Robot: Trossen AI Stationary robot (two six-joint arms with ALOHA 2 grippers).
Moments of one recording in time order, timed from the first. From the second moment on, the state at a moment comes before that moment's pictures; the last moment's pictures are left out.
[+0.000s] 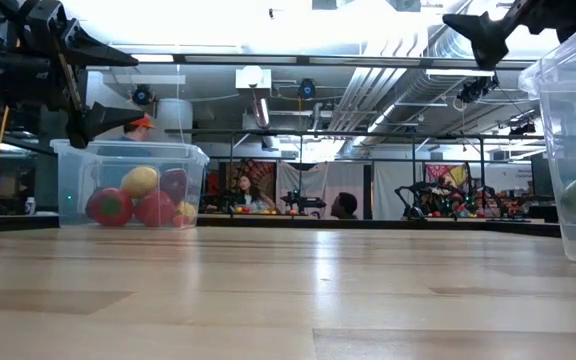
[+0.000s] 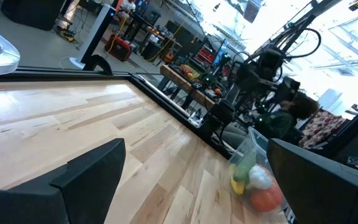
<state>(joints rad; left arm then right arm) -0.01 0.11 0.01 0.12 -0.30 -0.60 0.06 0.45 0.38 0.10 -0.09 0.32</state>
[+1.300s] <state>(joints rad) -0.01 0.11 0.01 0.12 -0.30 -0.60 -0.14 0.35 0.01 0.19 0.17 0.22</state>
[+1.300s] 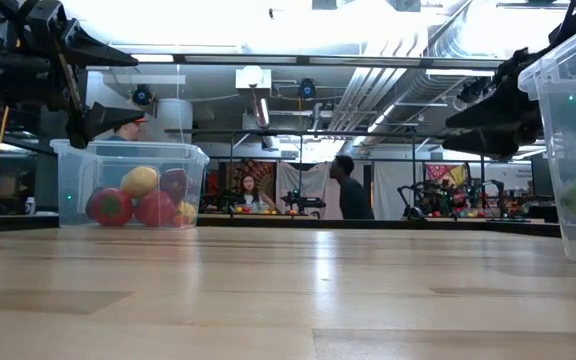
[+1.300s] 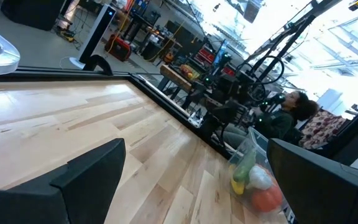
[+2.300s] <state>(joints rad) -0.01 0.11 0.01 0.12 -0.30 -0.60 -0.14 0.35 0.01 0.02 -0.05 0.50</state>
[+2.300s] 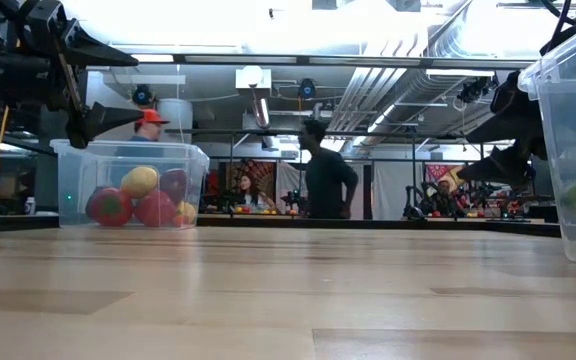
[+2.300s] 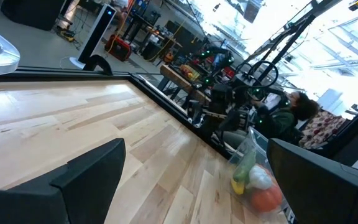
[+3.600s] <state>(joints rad) -0.01 0.00 0.01 0.11 -0.30 -0.60 -0.10 0.00 0.01 0.04 -0.06 0.52</state>
